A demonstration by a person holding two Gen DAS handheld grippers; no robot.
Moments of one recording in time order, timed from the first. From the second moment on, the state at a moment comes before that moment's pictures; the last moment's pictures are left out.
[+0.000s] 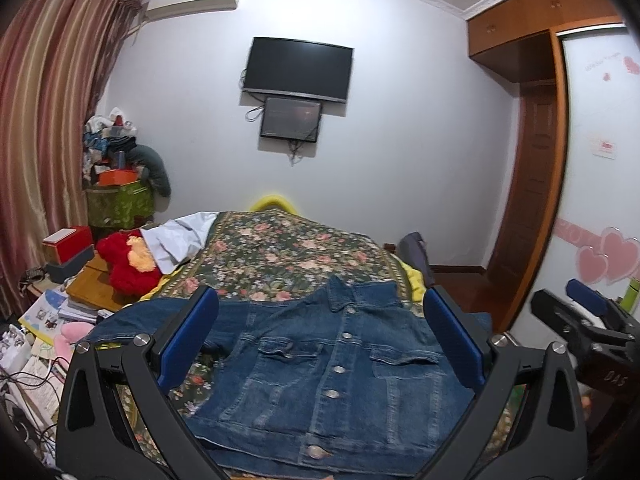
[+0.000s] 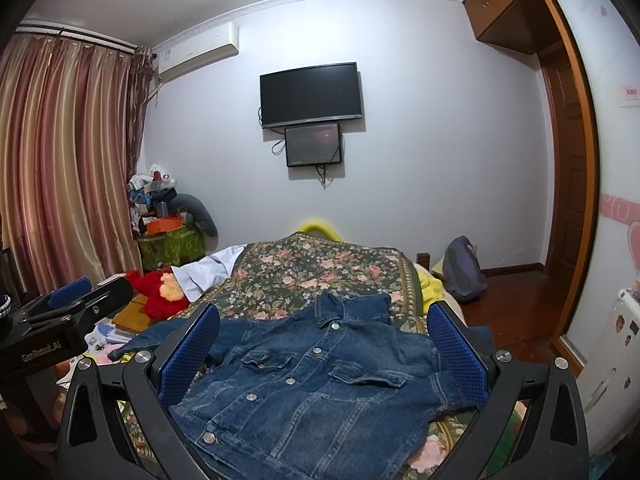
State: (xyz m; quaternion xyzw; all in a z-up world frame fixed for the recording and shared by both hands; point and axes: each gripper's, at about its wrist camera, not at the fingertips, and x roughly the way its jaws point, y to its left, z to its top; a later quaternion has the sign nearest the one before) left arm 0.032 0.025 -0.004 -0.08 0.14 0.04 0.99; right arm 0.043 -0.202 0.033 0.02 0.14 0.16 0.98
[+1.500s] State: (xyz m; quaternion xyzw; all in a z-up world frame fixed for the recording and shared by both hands) left arm 0.246 0.361 -0.251 -0.33 0.40 0.27 0.81; right arm 0.370 -0.039 -0.160 -0.15 0.41 0.25 0.86
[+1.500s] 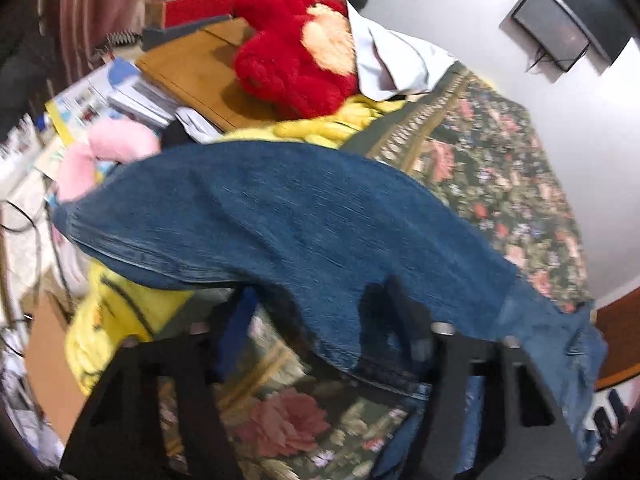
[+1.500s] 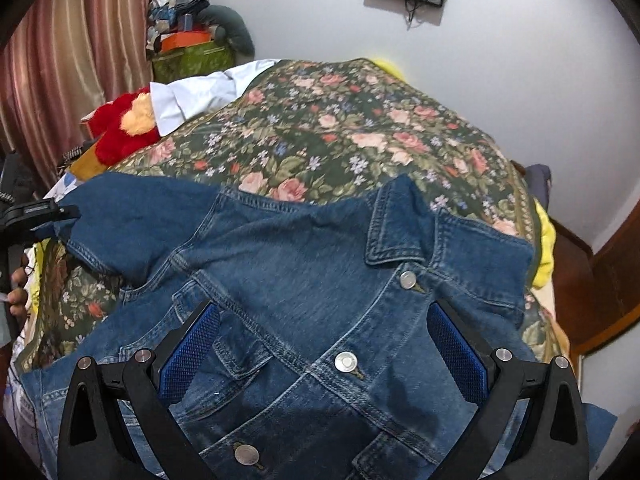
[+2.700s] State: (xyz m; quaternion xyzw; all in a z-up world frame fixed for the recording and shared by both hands) left arm 0.344 0.055 -0.205 -0.03 0.51 -0.06 0.86; right arm 0.335 -0.145 -0.098 -0.12 0.40 0.23 0.88
